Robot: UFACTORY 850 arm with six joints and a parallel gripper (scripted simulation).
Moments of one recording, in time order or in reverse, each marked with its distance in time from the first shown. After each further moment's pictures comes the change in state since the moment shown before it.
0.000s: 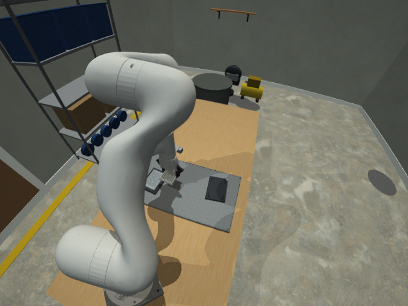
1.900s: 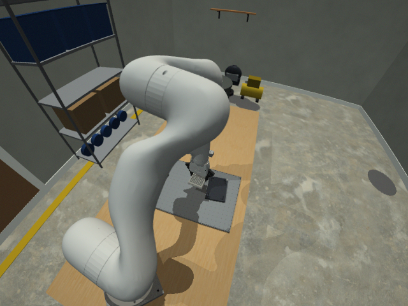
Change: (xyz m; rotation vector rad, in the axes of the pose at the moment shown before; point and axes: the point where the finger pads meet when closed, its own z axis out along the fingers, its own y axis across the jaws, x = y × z) arm 0.047 0.157 0.000 0.002 0.000 -0.001
